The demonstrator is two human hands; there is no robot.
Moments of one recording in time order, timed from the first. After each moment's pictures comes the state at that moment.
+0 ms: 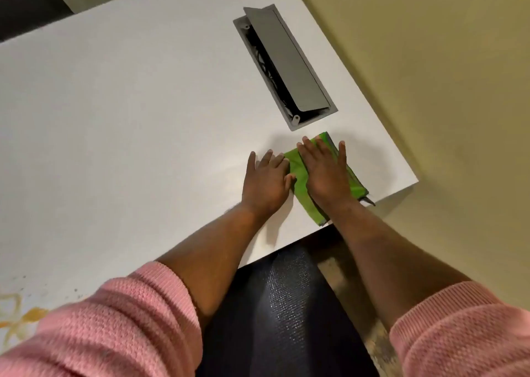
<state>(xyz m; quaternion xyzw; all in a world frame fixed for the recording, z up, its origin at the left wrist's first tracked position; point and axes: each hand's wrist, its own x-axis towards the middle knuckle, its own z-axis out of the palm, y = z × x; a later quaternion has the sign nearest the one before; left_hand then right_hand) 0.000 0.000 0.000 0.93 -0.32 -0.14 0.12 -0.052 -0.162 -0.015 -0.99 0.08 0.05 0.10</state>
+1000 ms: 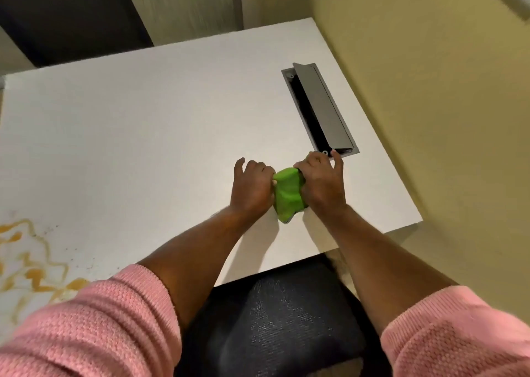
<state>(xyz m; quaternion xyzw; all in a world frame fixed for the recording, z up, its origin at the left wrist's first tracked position) 0.020 0.098 0.086 0.96 -0.24 -0.02 0.12 -0.020 -0.085 0.079 -0.99 0.01 -0.12 0.11</state>
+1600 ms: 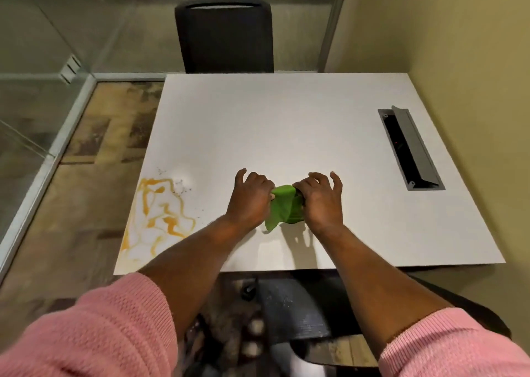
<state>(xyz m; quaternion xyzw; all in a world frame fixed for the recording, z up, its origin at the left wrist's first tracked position) -0.044 0.406 0.171 0.98 -0.16 0.00 0.09 -0.058 0.212 0.162 -0.98 -0.09 -0.04 0.16</state>
